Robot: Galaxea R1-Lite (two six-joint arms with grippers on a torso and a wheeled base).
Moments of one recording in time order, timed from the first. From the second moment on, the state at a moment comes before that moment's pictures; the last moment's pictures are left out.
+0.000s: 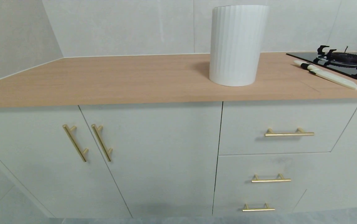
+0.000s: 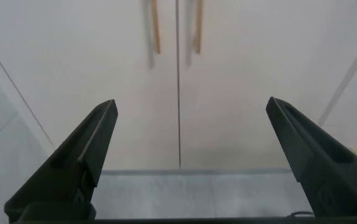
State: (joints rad) left arm 0.00 0.00 0.00 -0.01 0.01 -0.01; right arm 0.00 0.00 0.00 0.00 0.00 -0.01
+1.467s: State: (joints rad) left arm 0.00 0.00 0.00 -0.01 0.01 -0.01; right arm 0.00 0.00 0.00 0.00 0.00 -0.01
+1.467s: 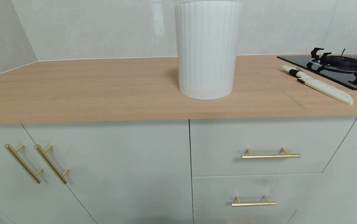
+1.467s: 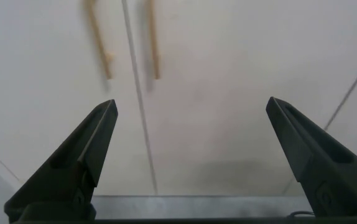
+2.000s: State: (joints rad) left arm 0.00 0.00 0.00 -0.01 0.01 -0.01; right arm 0.00 0.00 0.00 0.00 0.00 -0.01
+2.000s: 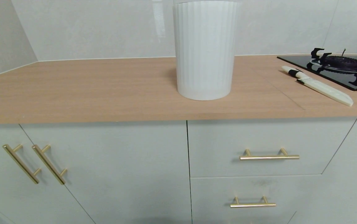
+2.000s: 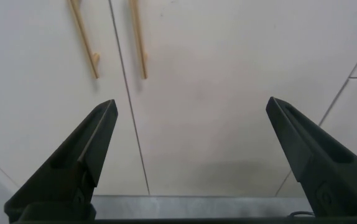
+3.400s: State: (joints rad) left arm 0.00 0.00 0.00 -0.01 0.01 -0.01; right arm 0.00 0.00 0.00 0.00 0.00 -0.01
